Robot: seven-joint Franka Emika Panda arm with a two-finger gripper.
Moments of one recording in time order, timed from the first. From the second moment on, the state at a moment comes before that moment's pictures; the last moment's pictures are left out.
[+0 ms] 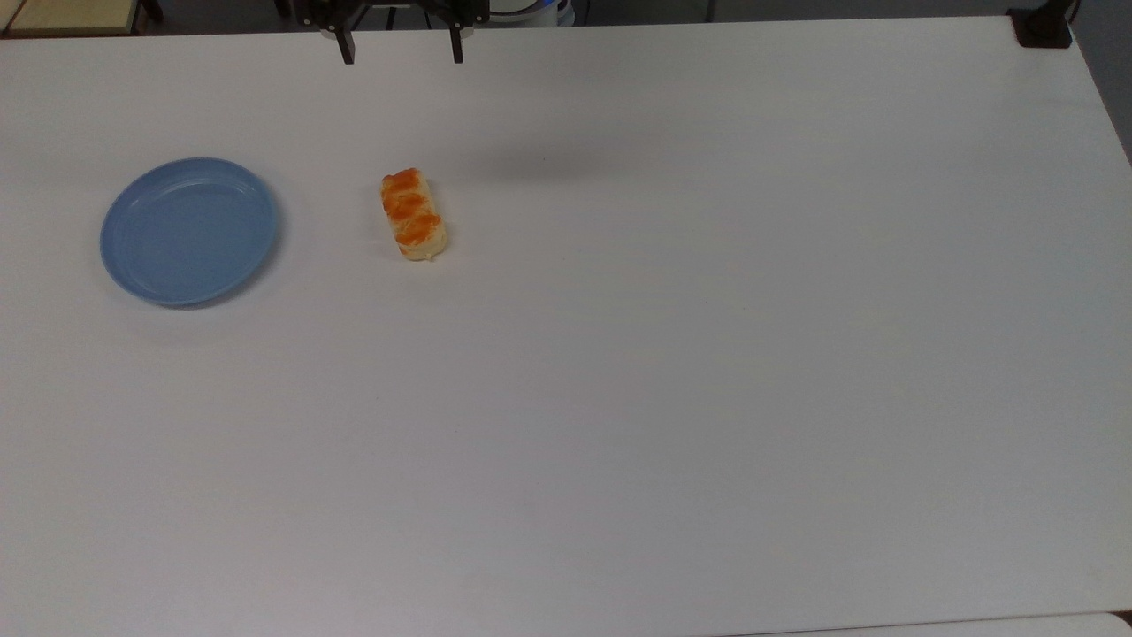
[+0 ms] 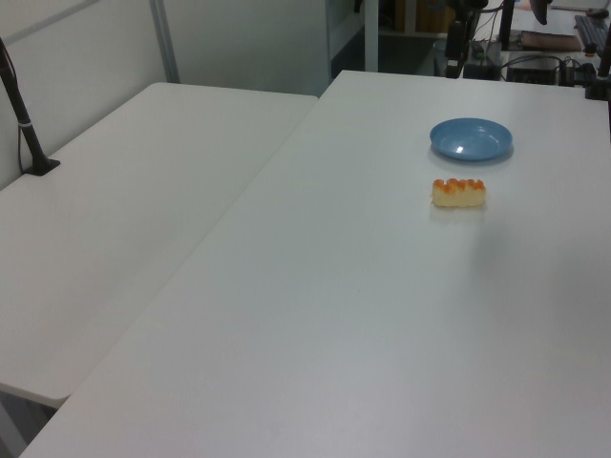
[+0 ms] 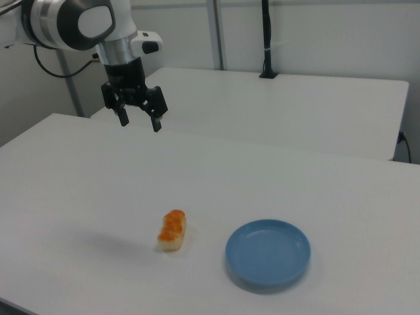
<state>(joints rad) -0.02 -0.01 -0.06 -1.66 0.00 1.71 -0.11</state>
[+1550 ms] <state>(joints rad) -0.02 0.00 -0.07 -1.72 0.00 1.67 -0.15</state>
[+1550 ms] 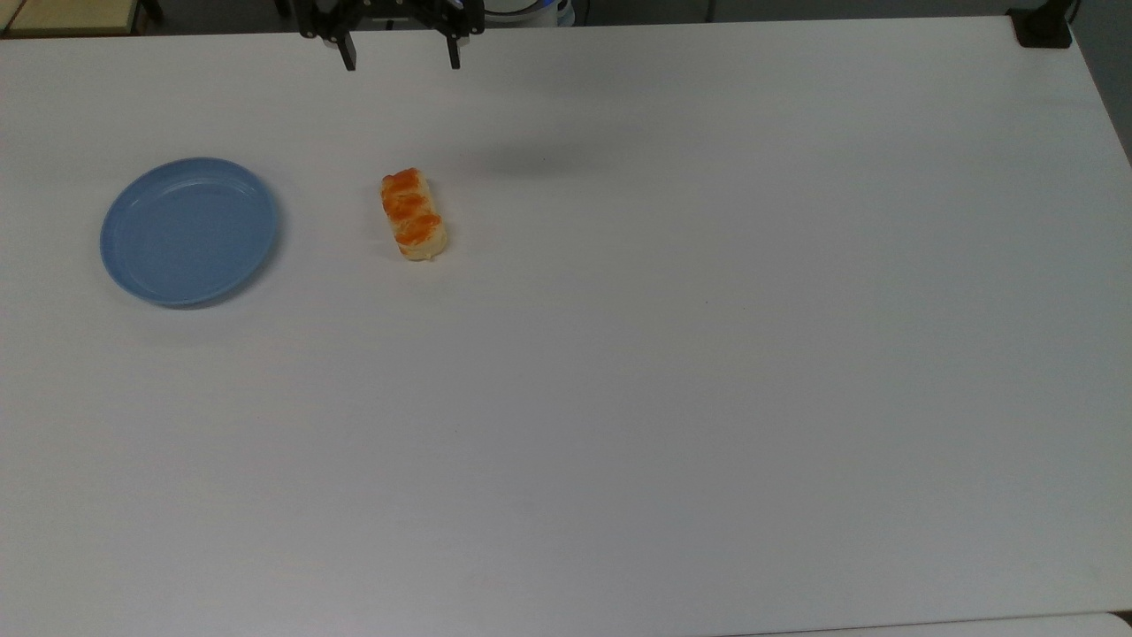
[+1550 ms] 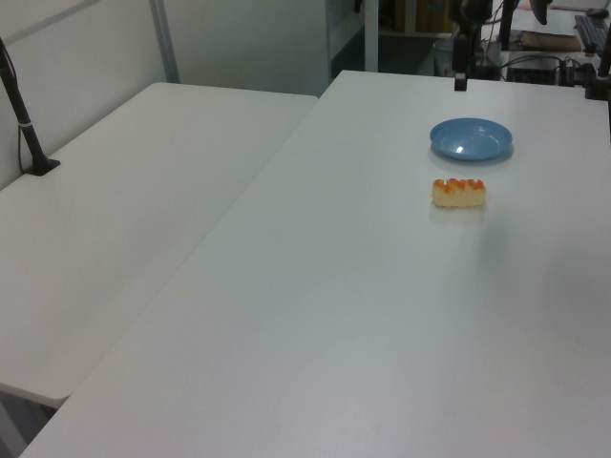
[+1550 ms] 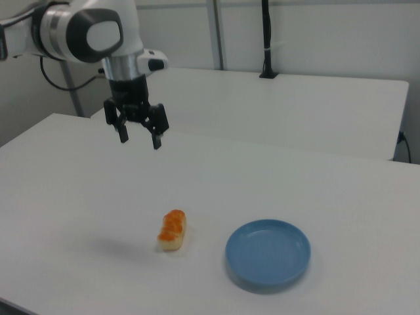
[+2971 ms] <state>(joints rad) 0.06 0.25 -0.15 -1.99 -0.11 2.12 -0.34</state>
